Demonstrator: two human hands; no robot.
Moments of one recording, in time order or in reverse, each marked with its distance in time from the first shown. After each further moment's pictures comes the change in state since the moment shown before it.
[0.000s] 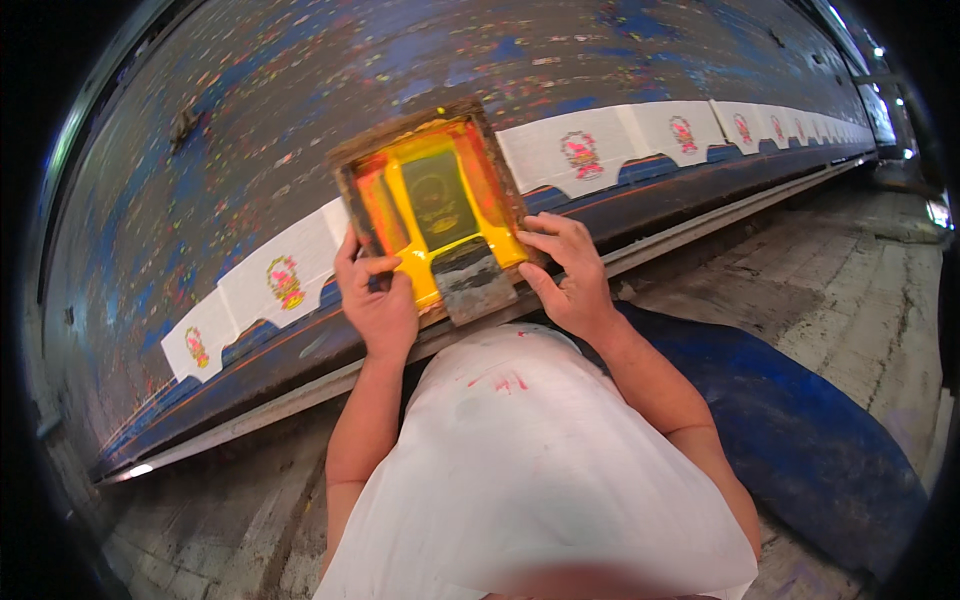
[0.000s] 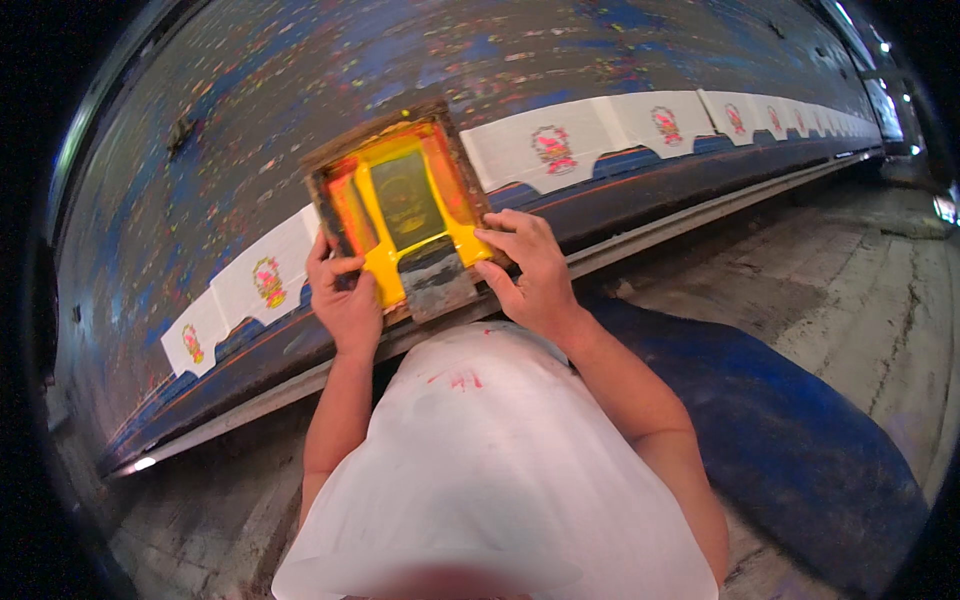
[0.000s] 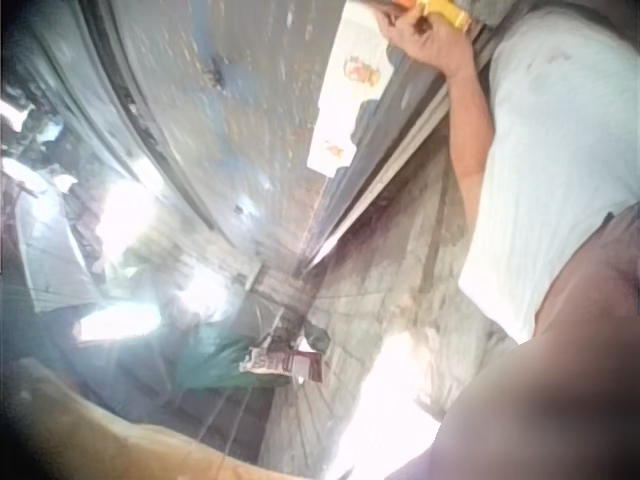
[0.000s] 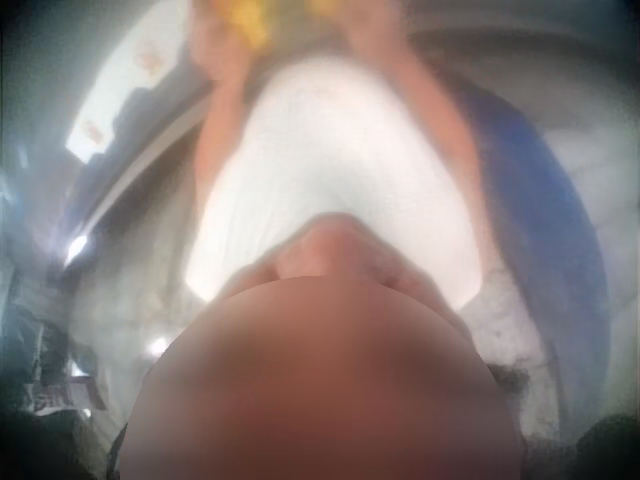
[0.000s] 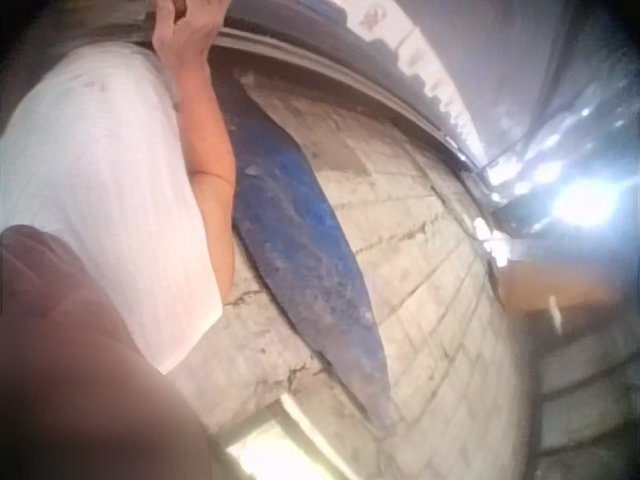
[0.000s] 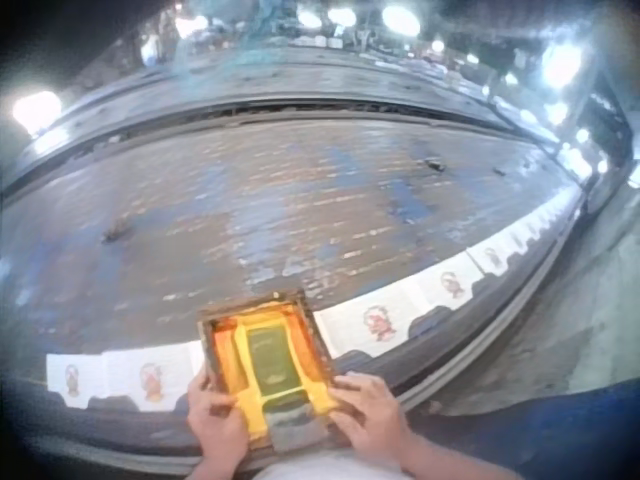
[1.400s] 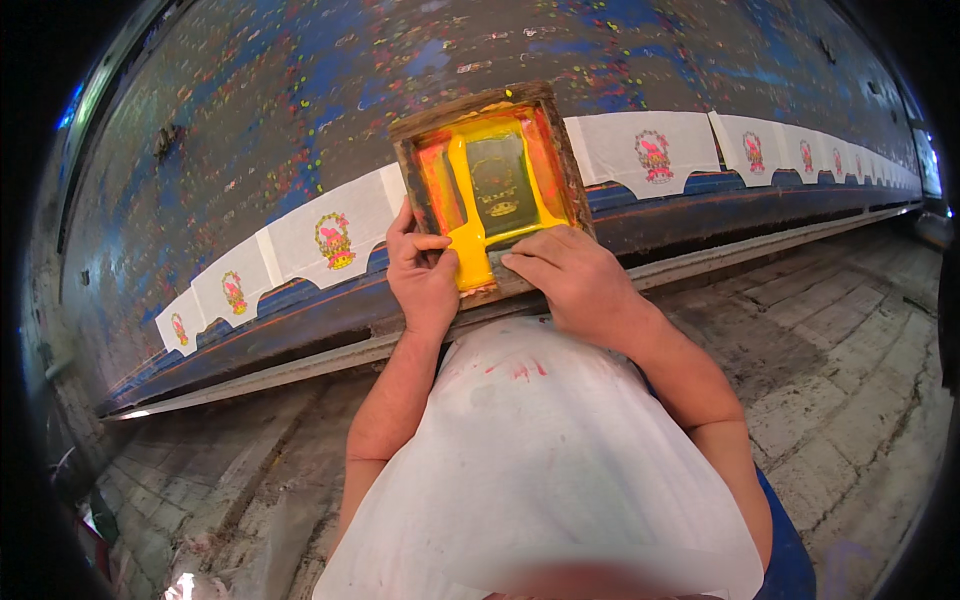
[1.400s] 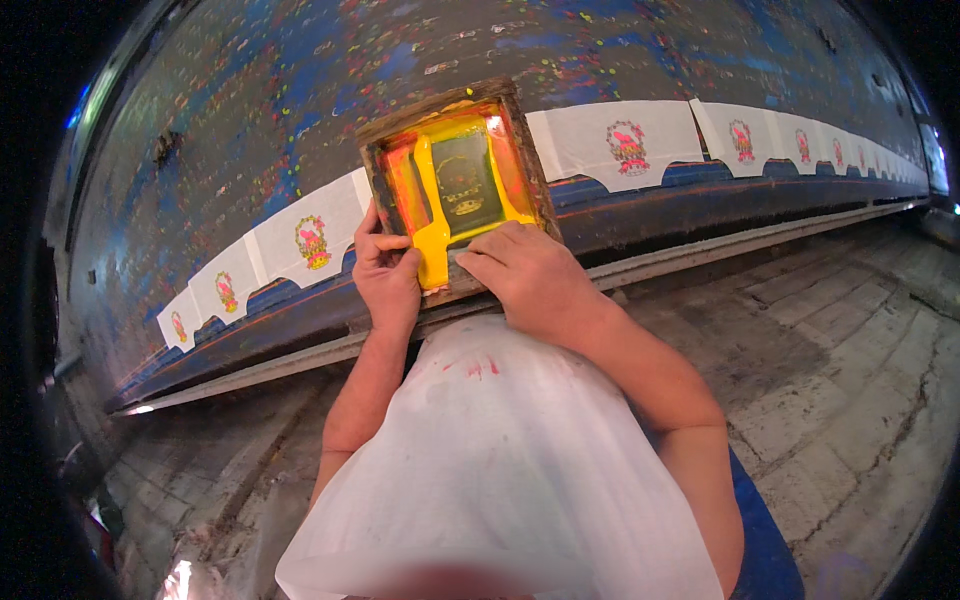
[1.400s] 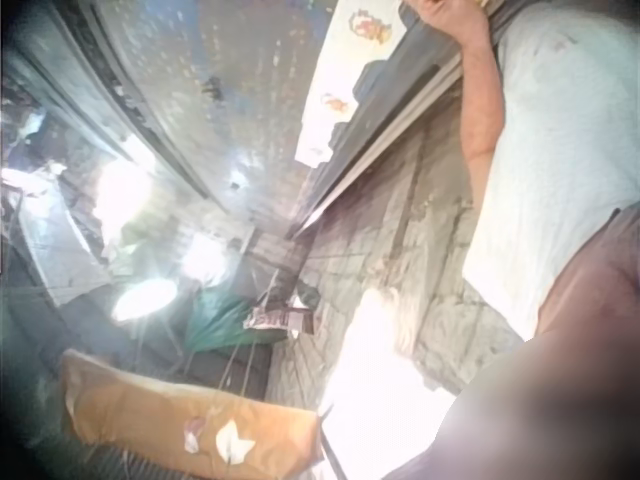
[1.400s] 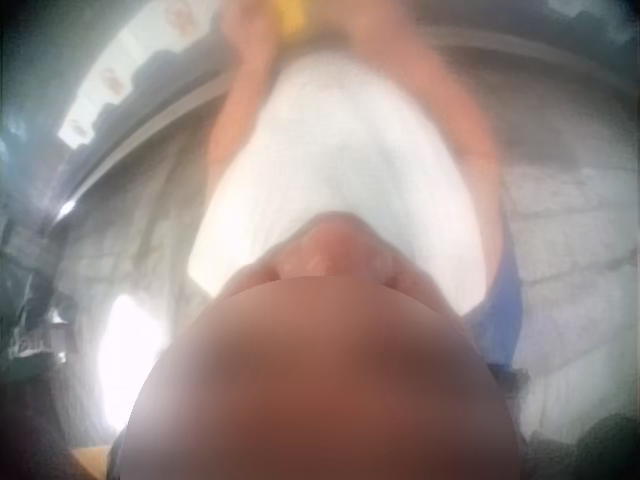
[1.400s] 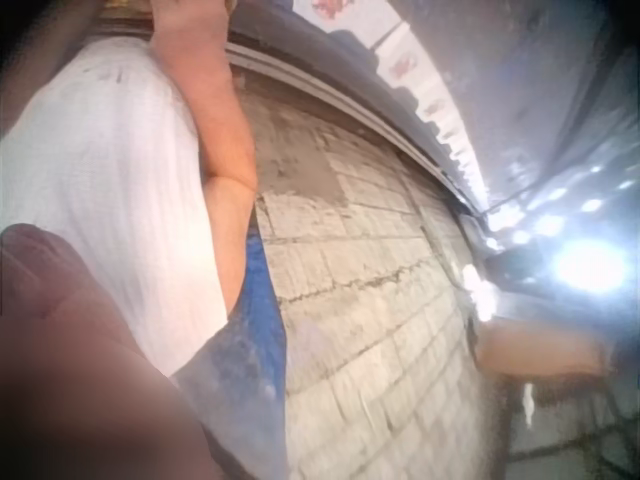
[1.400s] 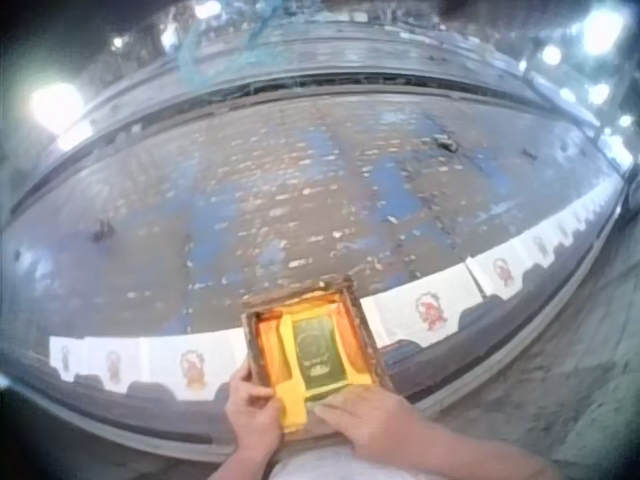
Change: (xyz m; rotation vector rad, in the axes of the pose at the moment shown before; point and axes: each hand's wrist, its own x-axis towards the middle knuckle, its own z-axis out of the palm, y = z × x) left_hand -0.027 0.002 0.242 -0.019 0.014 -0.279; right_hand 0.054 0.120 -0.176 -0.105 -0.427 -0.263
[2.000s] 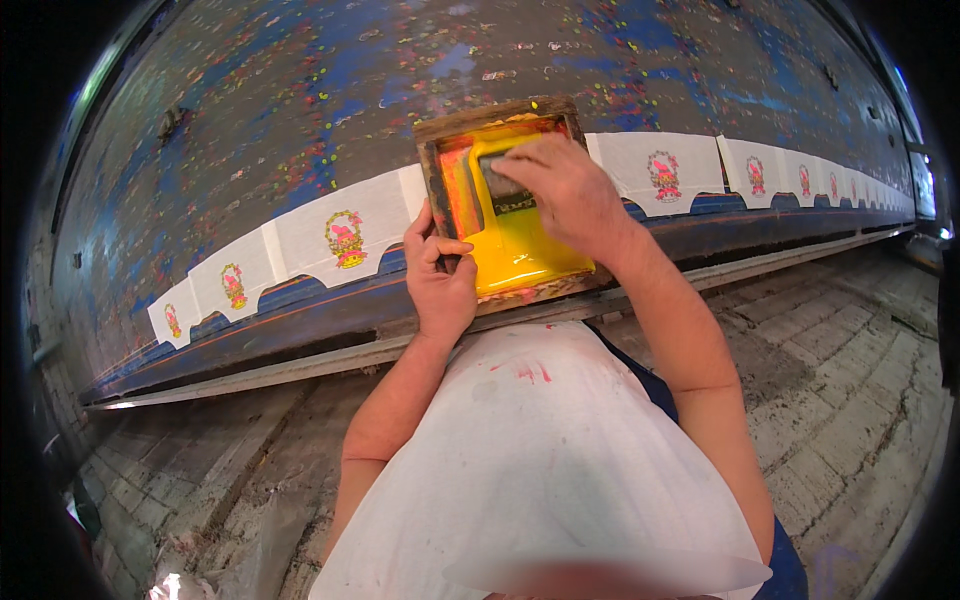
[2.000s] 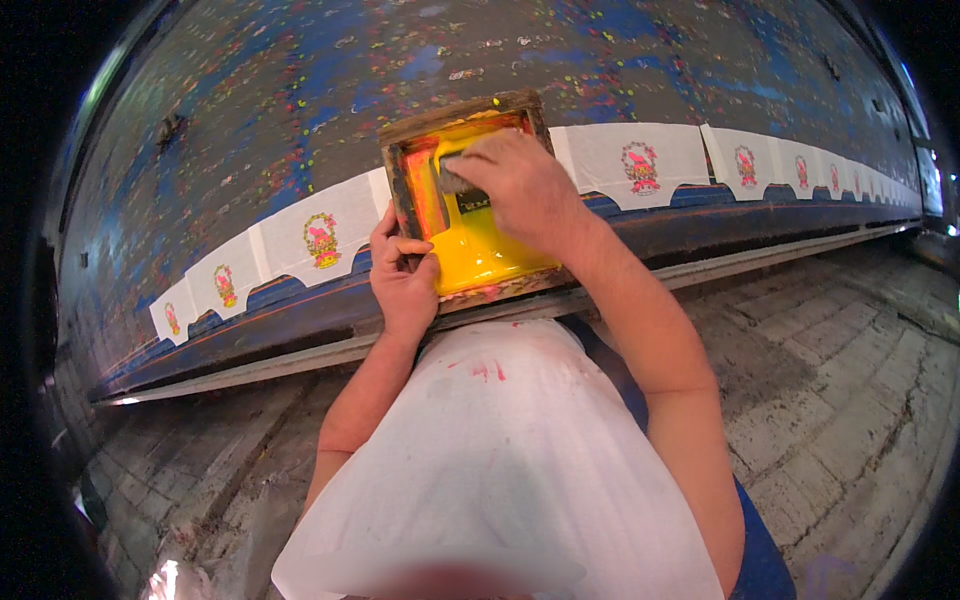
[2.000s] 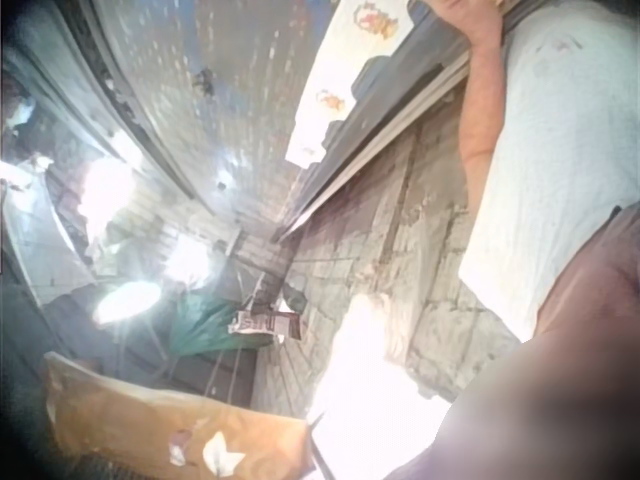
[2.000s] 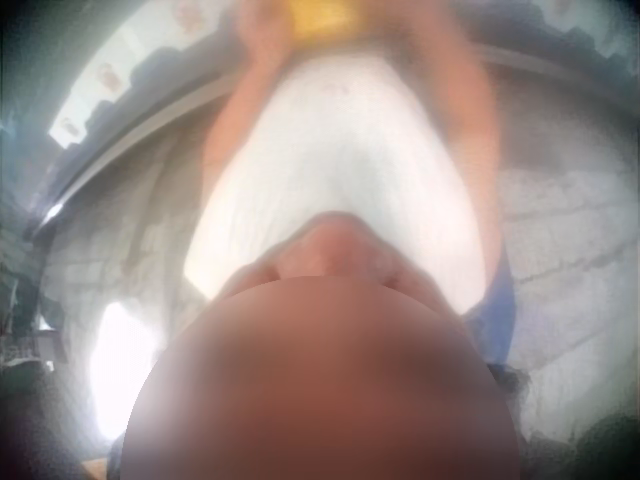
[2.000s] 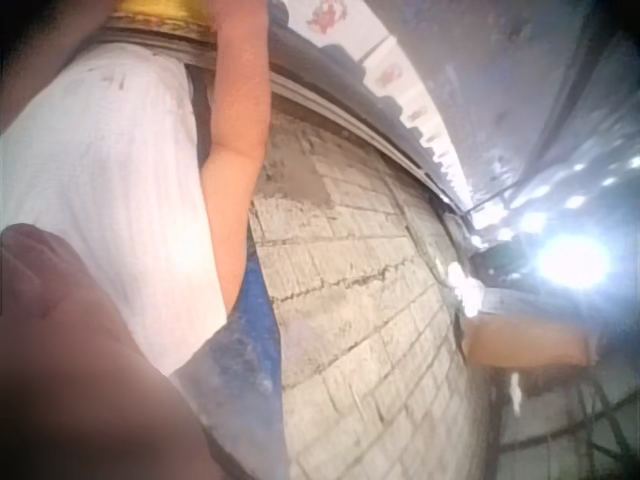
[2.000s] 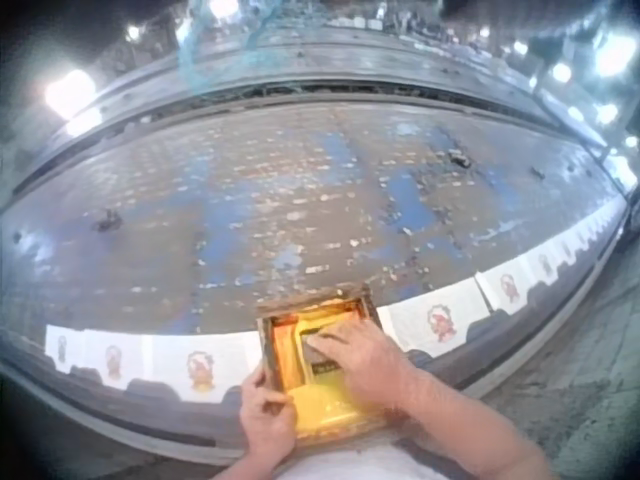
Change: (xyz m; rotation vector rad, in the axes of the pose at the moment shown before) left_hand -0.002 -0.006 0.003 -0.008 -0.021 0.138; right_hand 0.094 0.069 0.014 -0.127 0.124 -0.128
